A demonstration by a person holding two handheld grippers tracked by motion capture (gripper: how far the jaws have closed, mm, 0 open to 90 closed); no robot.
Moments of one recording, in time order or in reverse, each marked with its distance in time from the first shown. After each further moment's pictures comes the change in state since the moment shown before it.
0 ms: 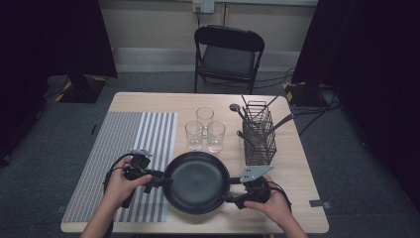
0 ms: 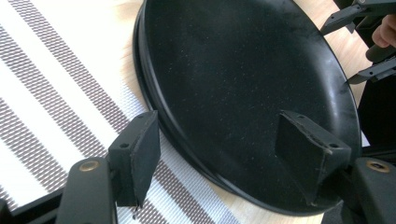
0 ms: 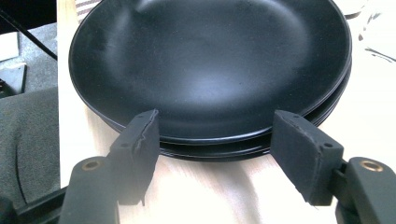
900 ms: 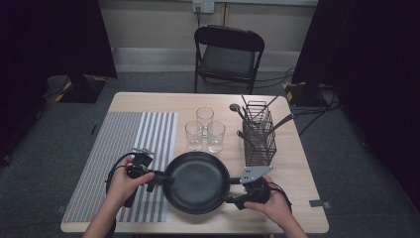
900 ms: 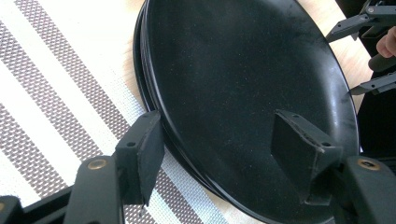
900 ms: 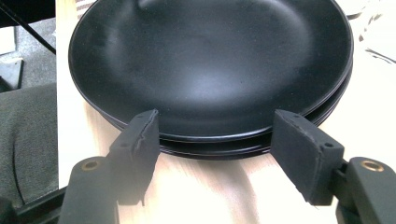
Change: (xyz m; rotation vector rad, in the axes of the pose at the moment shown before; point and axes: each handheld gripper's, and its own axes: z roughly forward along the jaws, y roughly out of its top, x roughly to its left) left arm 0.000 0.003 0.003 0.016 0.007 -0.063; right arm 0.002 0.000 0.000 0.008 -0.006 -0.019
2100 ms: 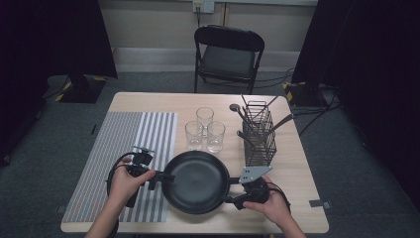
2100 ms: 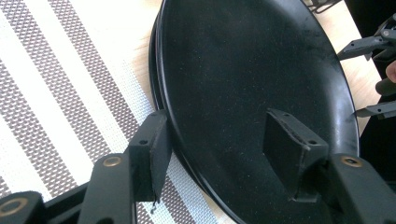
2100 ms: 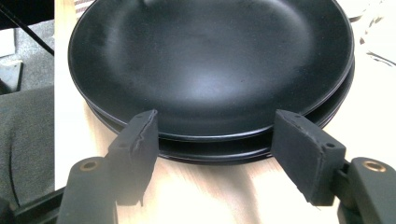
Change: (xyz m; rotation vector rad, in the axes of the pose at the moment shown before) left arm -0.002 0.003 0.001 0.001 0.054 -0.104; right arm 0.000 0.000 0.003 -0.011 -0.001 0.003
